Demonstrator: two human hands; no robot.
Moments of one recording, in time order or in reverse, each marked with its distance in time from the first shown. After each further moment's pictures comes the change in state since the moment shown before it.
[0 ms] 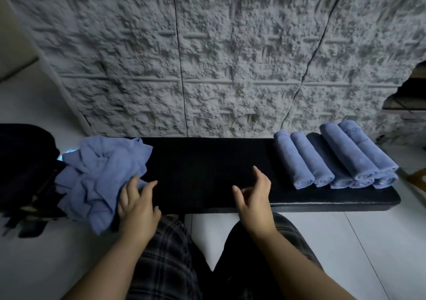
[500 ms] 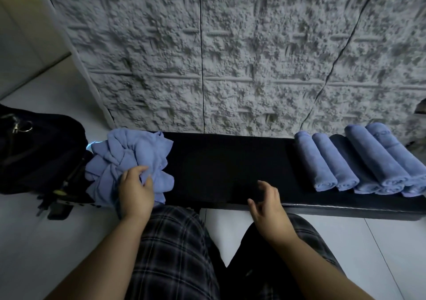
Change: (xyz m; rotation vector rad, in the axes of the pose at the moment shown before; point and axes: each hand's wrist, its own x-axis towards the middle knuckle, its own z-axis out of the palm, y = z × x) left_hand 0.029 -0.026 -0.026 -0.377 0.261 -0.272; right_hand -0.014 0.012 -0.001 -0.170 -0.240 -0.006
